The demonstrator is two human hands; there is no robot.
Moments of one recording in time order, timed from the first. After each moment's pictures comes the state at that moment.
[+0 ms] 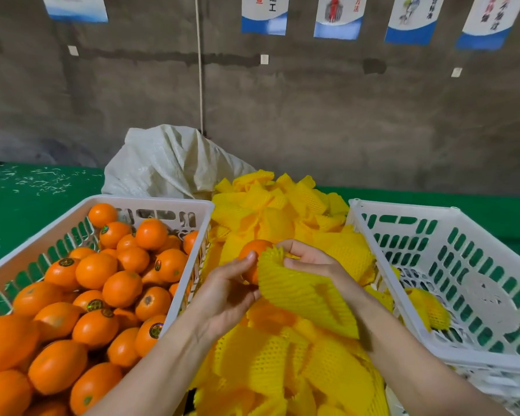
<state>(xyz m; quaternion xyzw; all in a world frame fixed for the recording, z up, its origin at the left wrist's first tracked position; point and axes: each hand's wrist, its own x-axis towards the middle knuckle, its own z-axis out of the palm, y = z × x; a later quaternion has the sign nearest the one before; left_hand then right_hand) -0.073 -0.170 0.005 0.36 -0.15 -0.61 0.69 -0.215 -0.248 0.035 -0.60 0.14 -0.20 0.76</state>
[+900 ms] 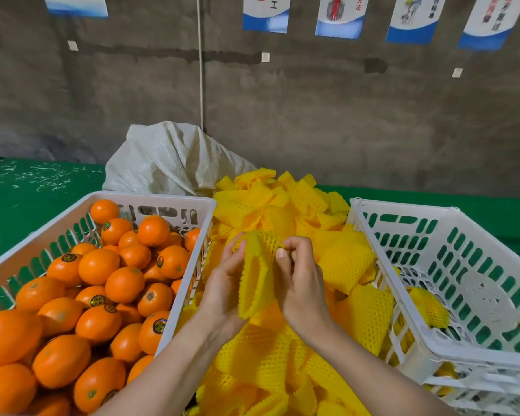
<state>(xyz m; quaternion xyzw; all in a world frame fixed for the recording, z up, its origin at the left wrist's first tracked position) -0.079 -0.167 -0.002 0.23 -0.17 -0.58 0.76 -0.184 -0.217 -0.003 -0.77 0.27 -0.49 0.29</state>
